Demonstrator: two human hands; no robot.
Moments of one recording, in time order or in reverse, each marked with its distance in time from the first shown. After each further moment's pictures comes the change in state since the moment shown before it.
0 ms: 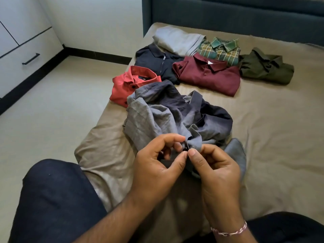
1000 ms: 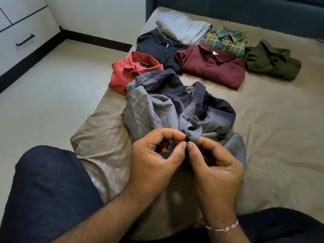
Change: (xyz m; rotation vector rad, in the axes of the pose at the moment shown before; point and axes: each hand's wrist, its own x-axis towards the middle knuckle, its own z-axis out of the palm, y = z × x) left_hand -0.002 0.000 0.002 -0.017 0.089 -0.017; right_hand -0.002 0.019 0.002 -0.198 0.112 -0.213
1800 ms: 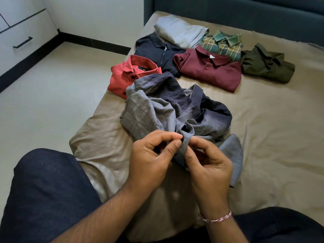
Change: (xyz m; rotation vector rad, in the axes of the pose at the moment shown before) left_hand 0.007 -0.019 -0.005 -0.058 -0.040 -0.011; right_hand 0.008 0.021 -0.003 -0.001 -0.128 -0.096
